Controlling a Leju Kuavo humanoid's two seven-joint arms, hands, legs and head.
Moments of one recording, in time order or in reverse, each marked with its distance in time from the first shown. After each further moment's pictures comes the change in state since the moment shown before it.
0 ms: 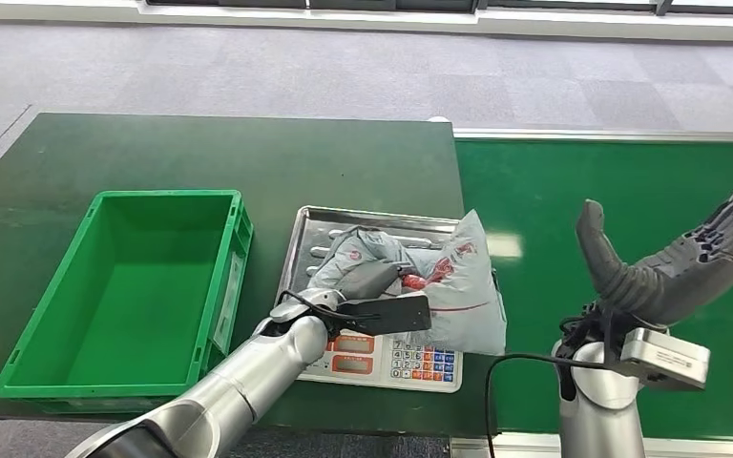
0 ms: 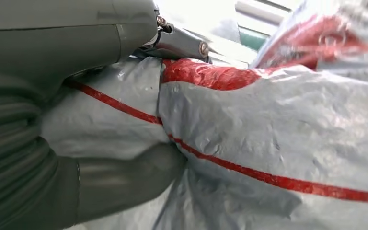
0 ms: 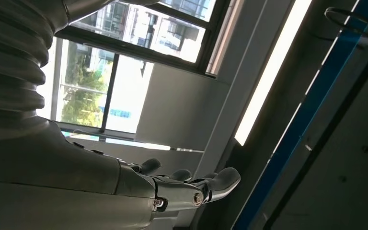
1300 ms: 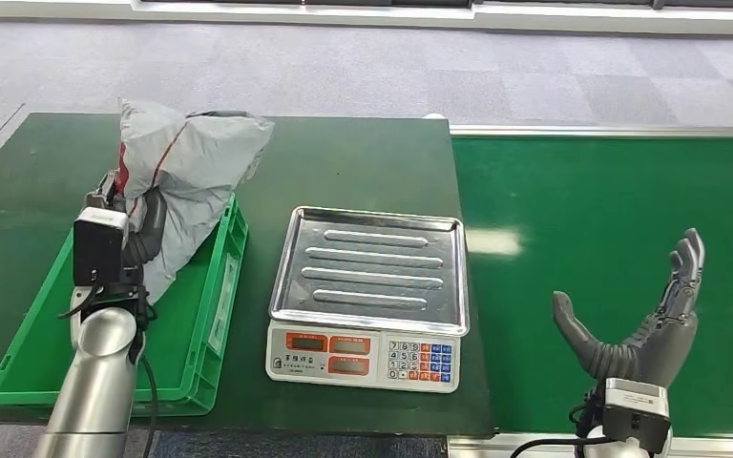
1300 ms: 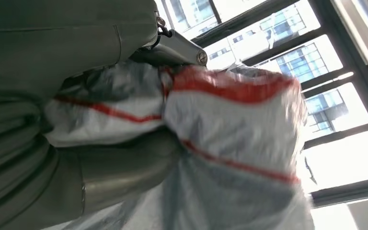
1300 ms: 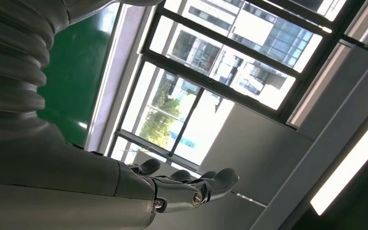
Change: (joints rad) left arm 0.342 0.322 0.629 -0.797 0.311 0.293 -0.108; right arm 0.307 0.039 -0.132 -0.011 0.066 0.181 0.041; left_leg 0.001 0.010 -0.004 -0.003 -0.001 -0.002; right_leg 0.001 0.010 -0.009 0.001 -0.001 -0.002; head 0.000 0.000
